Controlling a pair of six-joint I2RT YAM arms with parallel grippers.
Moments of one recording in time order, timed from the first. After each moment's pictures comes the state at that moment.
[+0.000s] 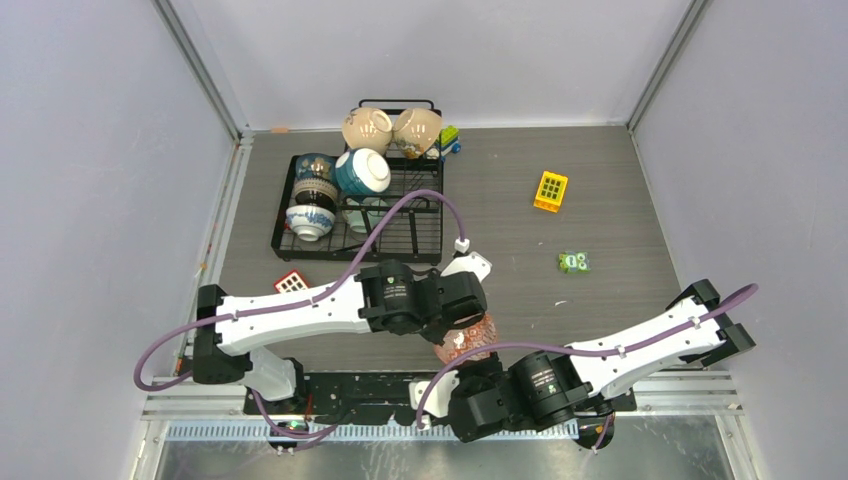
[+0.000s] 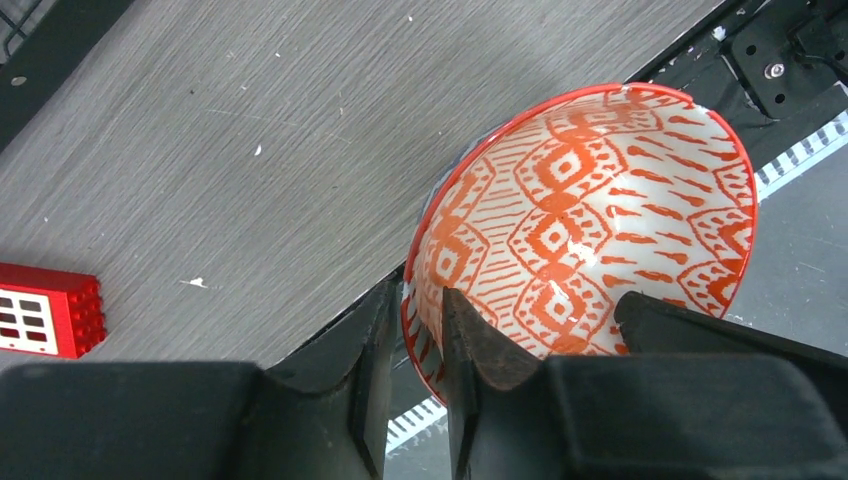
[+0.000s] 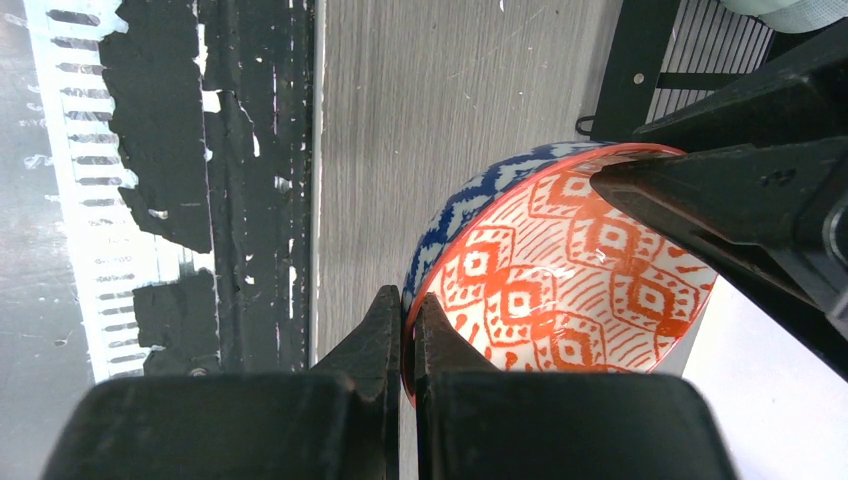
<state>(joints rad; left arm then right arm) -1.40 1.49 1.53 -1.17 -0.35 -0.59 1.89 1.22 1.11 -1.00 0.61 -0.07</state>
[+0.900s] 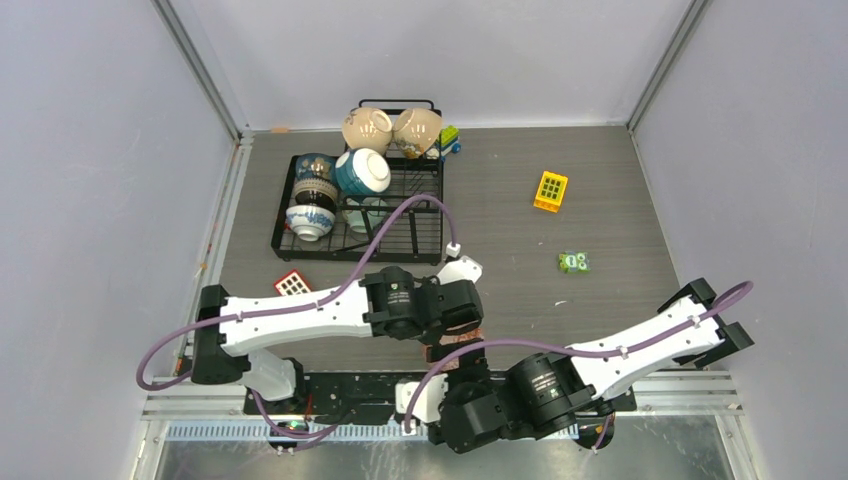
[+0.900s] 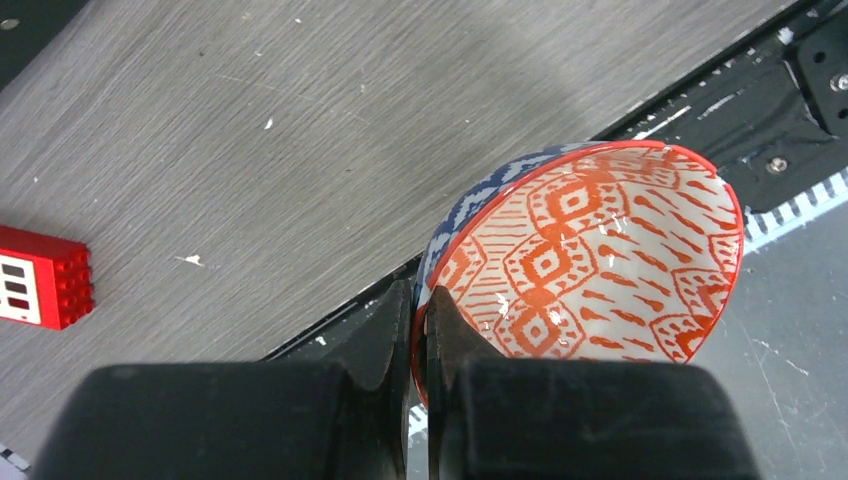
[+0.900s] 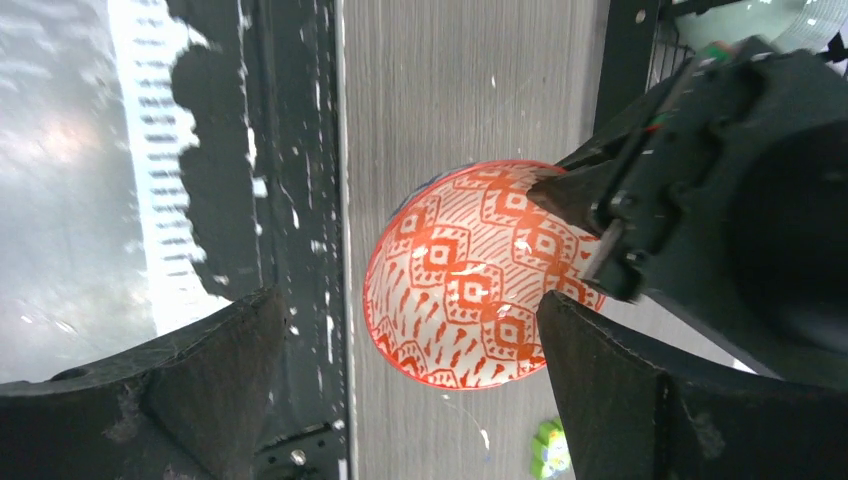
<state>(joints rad) -1.40 1.50 1.46 -1.15 -0.37 -0.66 1.92 1.28 1.23 -0.99 0.62 0.00</state>
